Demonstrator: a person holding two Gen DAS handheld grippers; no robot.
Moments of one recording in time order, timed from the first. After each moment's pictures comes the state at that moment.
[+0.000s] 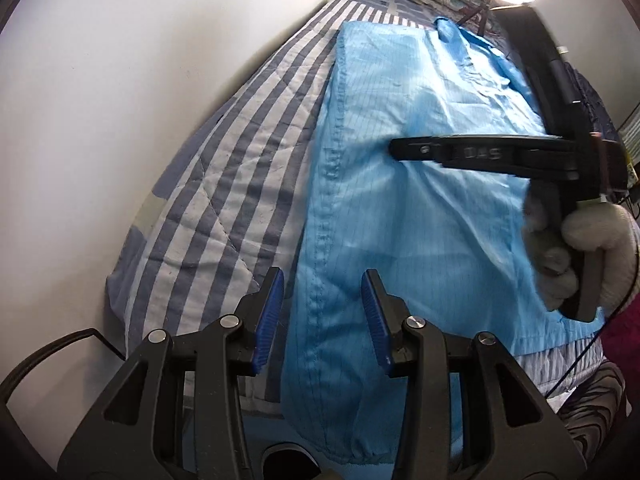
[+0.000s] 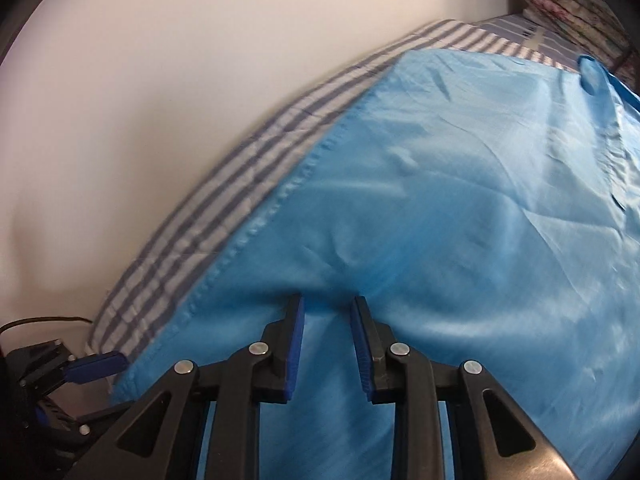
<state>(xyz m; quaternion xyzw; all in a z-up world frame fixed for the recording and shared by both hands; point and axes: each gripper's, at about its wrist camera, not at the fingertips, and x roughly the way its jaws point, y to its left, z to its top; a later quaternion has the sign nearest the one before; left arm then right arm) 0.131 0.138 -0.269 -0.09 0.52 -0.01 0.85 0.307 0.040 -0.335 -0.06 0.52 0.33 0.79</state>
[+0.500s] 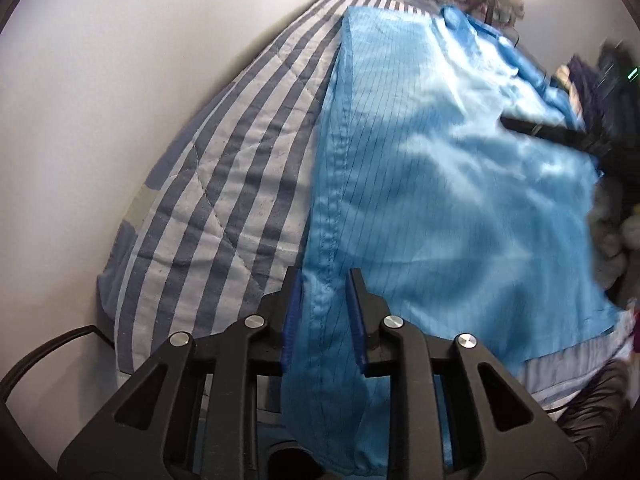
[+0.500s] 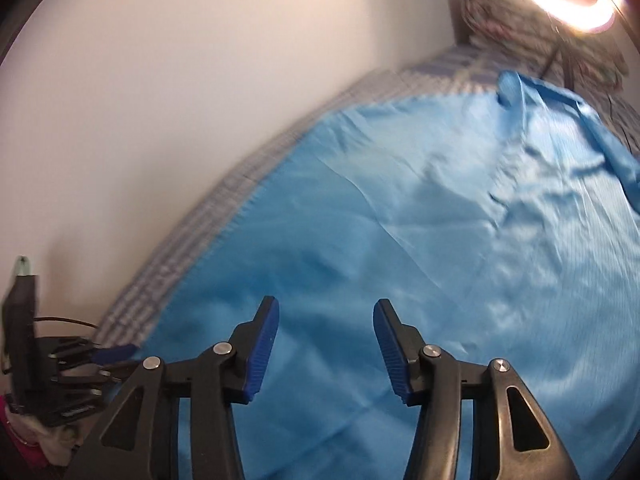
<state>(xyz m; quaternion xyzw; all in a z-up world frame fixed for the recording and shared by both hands) 0.136 0.140 -0.277 -0.10 0.53 -0.02 0.84 0.306 -0.069 -0.303 -0.02 0.47 0.28 0.84</state>
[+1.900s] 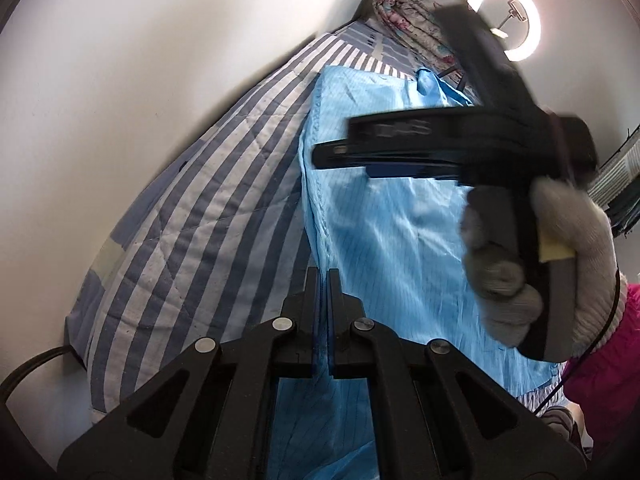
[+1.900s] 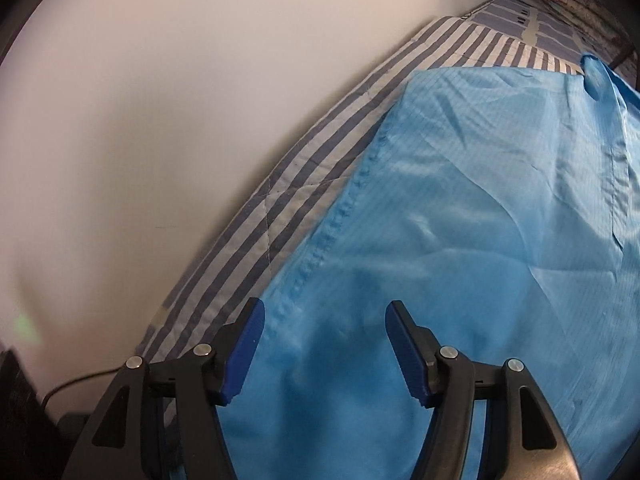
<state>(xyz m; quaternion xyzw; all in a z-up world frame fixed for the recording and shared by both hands) 0.160 0.143 -0.246 -0.18 0.47 -0.06 0.86 0.346 0.079 -0.294 -0.03 0.57 0.28 0.77</state>
